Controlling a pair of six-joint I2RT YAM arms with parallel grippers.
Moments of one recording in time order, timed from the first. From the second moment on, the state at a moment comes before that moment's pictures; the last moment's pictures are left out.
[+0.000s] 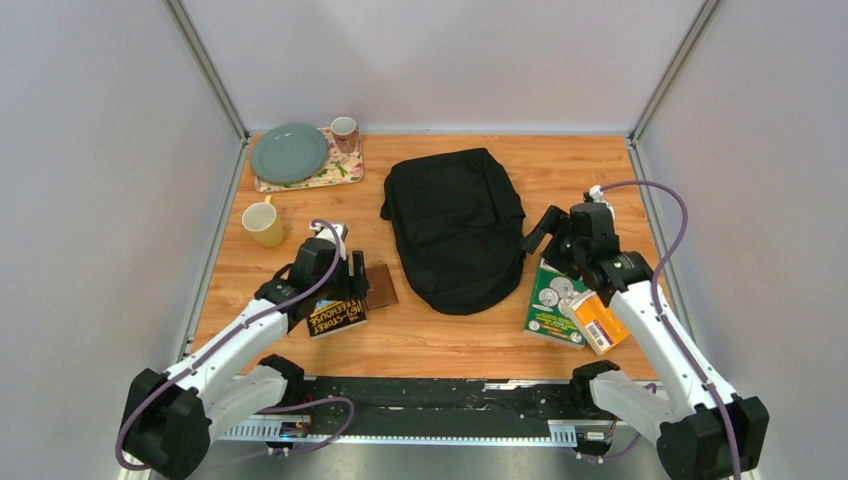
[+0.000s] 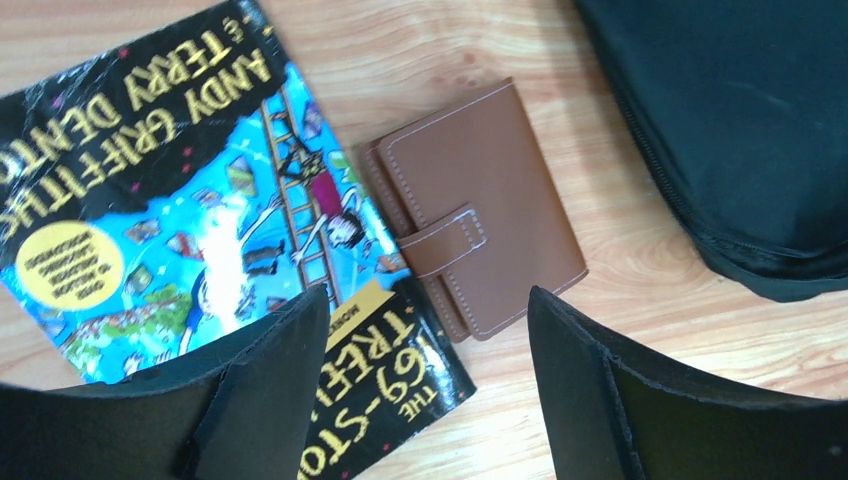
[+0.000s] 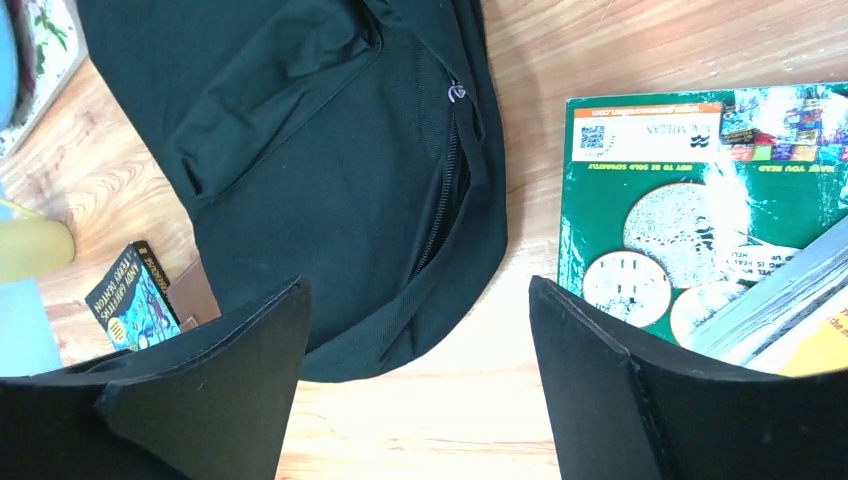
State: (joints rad) left arm -0.45 0.95 0.51 -0.32 -0.03 -0.38; right arm 0.28 1.00 0.86 -0.60 0.02 0.73
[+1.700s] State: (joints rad) left arm 0.02 0.71 0.24 -0.35 0.10 -0.64; right arm 0.99 2.04 1.33 -0.16 -0.35 0.89
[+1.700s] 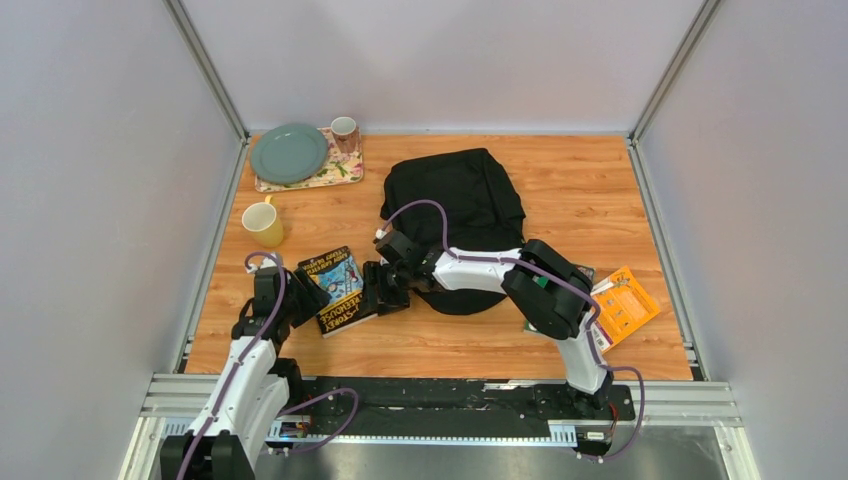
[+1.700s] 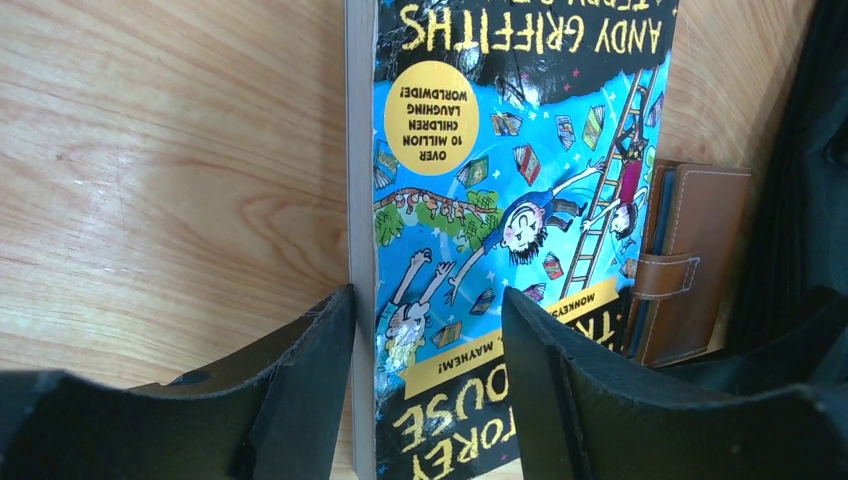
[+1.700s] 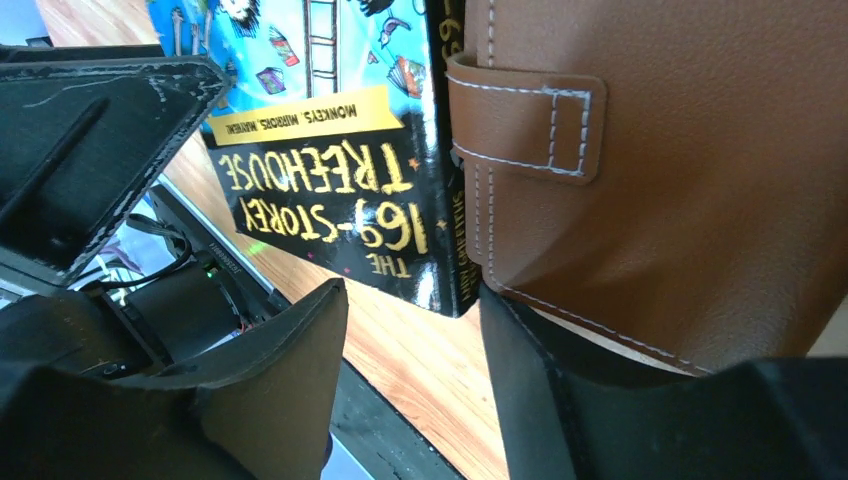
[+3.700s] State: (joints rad) left arm 0.03 0.50 0.42 -0.49 0.21 -0.58; right arm 1.00 1.88 1.27 -0.10 -0.43 0.88
